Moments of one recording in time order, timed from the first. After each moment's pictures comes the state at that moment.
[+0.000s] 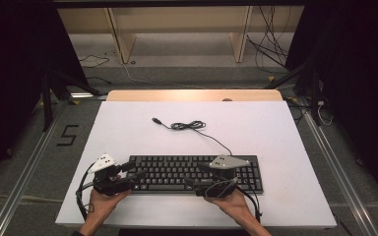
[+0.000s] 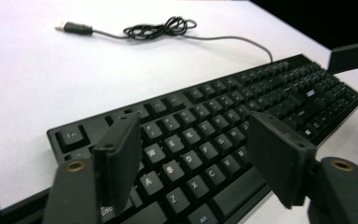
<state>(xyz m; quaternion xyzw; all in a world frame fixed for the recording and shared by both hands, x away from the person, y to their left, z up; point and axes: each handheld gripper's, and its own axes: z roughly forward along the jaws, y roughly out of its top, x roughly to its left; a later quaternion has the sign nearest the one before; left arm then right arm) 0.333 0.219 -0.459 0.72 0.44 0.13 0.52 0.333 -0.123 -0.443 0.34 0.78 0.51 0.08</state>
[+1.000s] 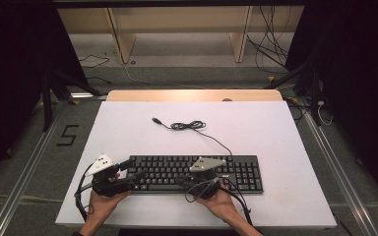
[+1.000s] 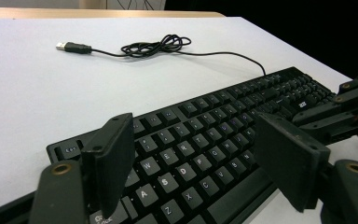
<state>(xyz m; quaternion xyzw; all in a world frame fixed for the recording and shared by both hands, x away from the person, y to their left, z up) 0.329 0.219 -0.456 0.71 0.43 0.14 0.54 0.340 -0.083 -0.463 0.32 0.83 0.46 0.05</state>
